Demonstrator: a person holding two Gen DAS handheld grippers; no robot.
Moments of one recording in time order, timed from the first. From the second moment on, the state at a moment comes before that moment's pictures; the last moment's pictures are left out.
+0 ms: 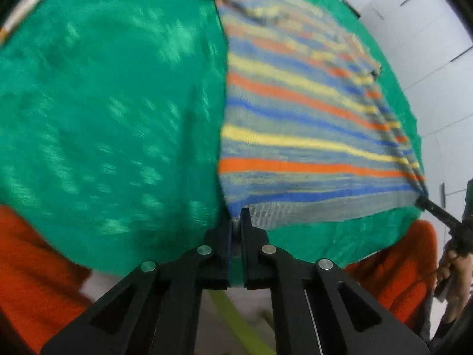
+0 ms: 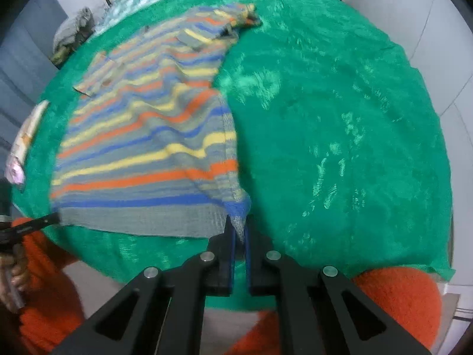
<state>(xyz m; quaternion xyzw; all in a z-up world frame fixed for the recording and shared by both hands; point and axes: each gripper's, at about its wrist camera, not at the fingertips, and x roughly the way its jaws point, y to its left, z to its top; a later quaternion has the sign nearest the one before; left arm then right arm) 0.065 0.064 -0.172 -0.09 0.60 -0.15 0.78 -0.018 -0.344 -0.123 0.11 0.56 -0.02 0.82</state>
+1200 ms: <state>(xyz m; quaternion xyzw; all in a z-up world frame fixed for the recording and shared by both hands) 0.041 0.011 -0.249 0.11 0.62 -0.03 0.77 -0.012 -0.276 -0.208 0.09 0.67 -0.01 0.74</state>
